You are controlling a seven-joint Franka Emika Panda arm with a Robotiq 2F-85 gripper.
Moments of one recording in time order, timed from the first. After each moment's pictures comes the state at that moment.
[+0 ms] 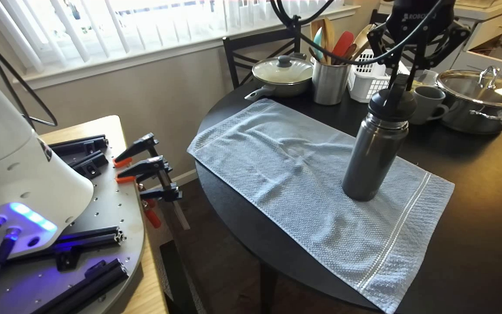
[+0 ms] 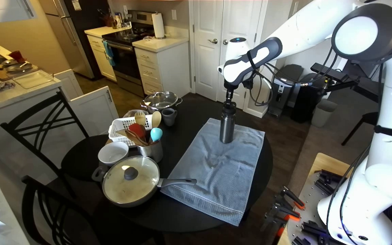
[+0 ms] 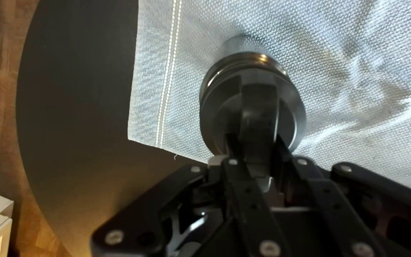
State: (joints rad) arm -0.21 0.38 -0.07 -1.92 -0.07 2.40 -0.69
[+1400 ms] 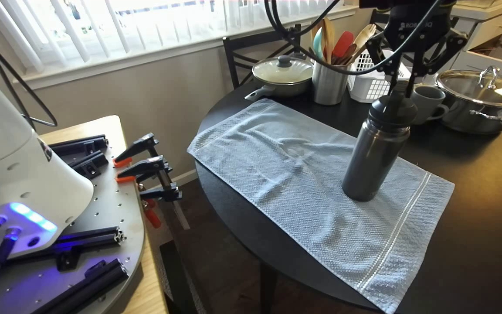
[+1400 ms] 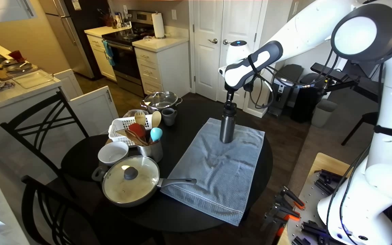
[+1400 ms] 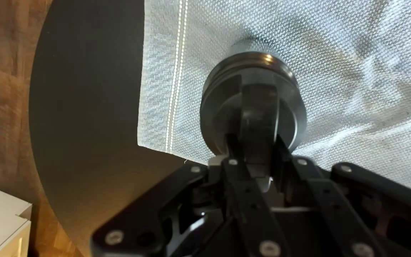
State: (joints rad) arm -0.20 0.38 -0.08 -1.95 -0.11 2.46 -0.63
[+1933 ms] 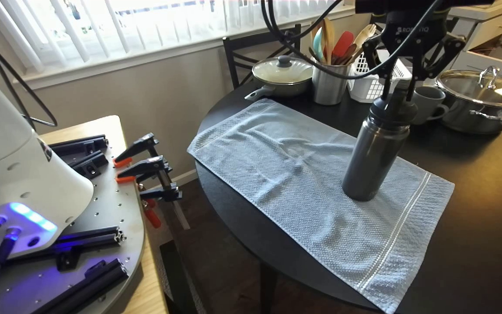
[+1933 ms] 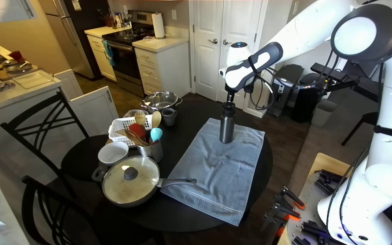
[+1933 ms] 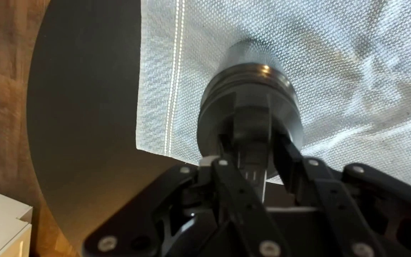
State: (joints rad) arm -0.21 0.38 -0.08 -1.97 -0.11 2.48 -0.62
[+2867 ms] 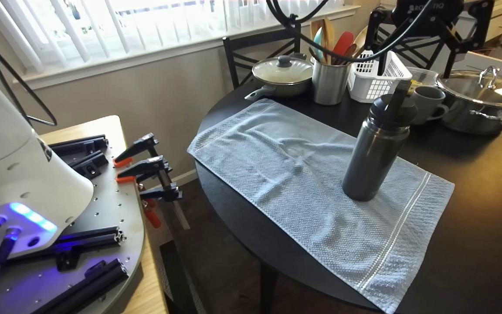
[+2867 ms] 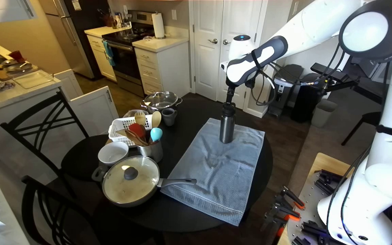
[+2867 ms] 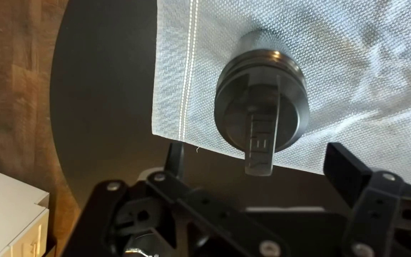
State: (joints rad) arm -0.21 0.33 -0.08 -1.97 -0.11 2.48 -0.62
